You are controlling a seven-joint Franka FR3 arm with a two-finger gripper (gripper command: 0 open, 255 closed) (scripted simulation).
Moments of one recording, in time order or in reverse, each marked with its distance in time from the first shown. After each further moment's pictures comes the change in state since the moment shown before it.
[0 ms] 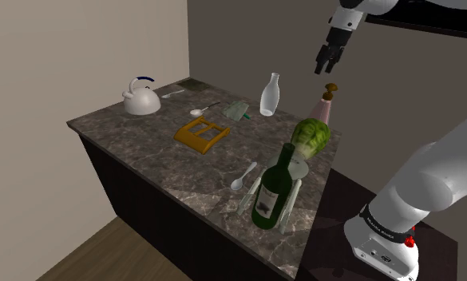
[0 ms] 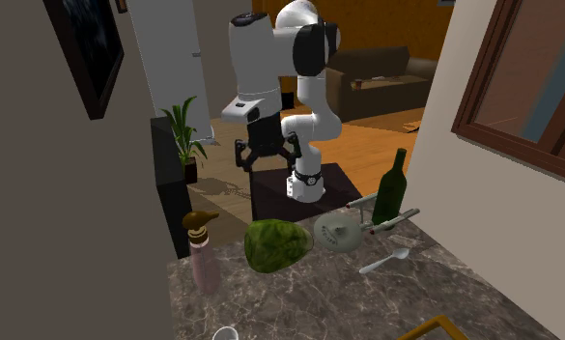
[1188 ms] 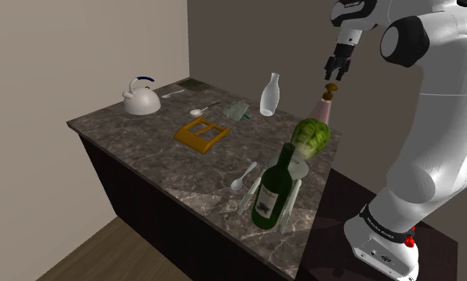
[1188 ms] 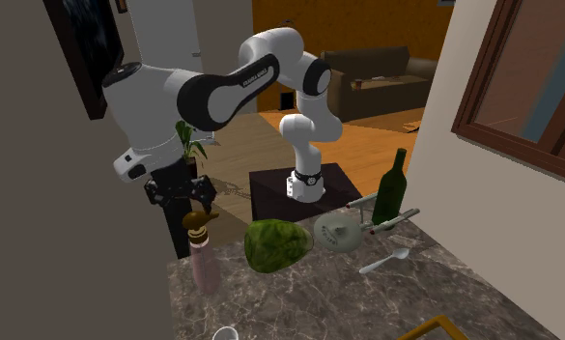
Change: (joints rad) arm -0.244 0.614 -0.166 0.546 0.214 -0.154 -0.221
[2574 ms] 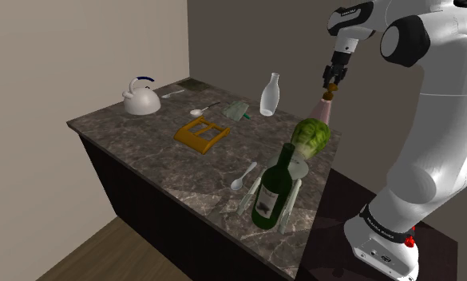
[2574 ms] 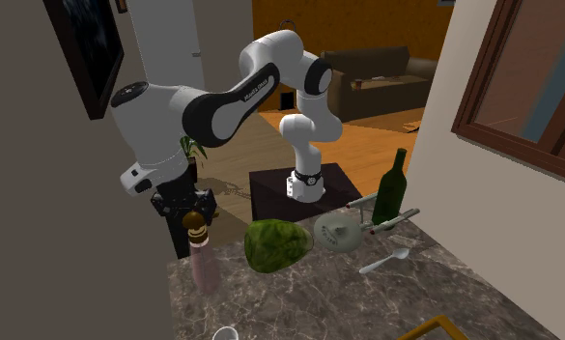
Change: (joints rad) arm 0.014 -0.005 0.002 -0.093 0.000 0.085 -0.003
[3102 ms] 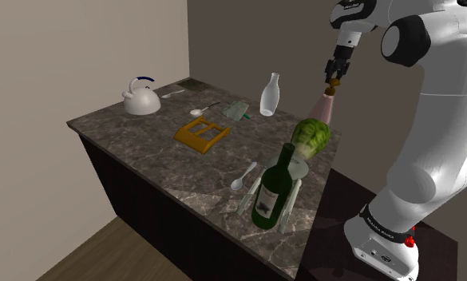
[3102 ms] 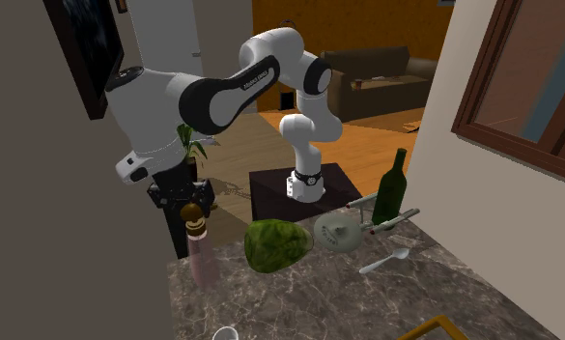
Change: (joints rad) arm -0.008 -0.002 -0.003 0.064 -0.003 -0.065 0.005
